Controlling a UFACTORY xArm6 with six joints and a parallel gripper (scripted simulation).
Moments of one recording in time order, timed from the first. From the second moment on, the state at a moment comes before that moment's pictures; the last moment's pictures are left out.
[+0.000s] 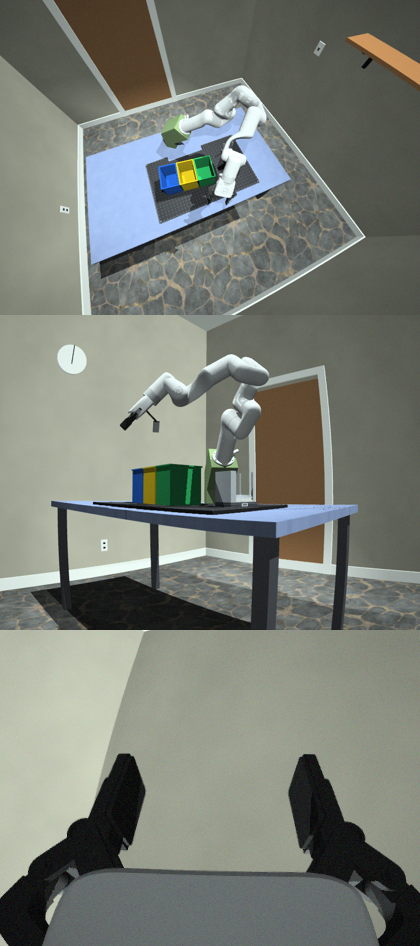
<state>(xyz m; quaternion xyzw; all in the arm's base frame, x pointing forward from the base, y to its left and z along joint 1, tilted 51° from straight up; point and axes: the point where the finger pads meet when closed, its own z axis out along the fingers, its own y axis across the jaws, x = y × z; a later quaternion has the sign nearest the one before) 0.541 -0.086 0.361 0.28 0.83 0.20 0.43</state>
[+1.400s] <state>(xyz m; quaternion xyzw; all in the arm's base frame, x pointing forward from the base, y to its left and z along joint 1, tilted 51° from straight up) 0.508 -0.022 0.391 0.09 0.87 0.18 0.46</state>
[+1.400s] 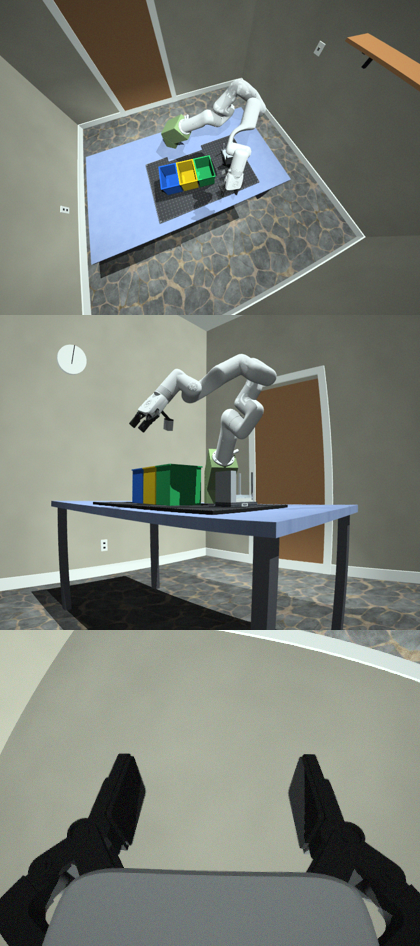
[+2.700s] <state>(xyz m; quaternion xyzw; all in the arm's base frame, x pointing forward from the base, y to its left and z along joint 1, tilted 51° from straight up) 0.419 0.082 0.417 -0.28 0.82 0.10 0.48</state>
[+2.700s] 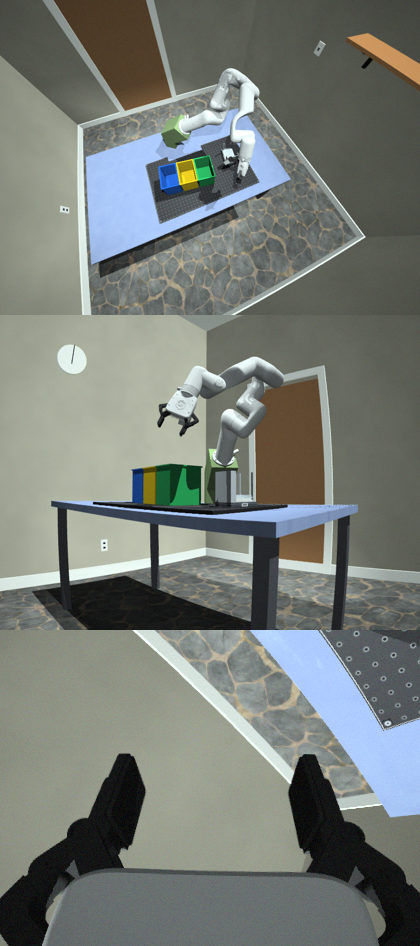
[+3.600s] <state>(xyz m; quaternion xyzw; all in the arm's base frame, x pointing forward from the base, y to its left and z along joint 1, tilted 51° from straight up) 0.345 0.134 0.414 -0.51 0.71 0.04 0.49</state>
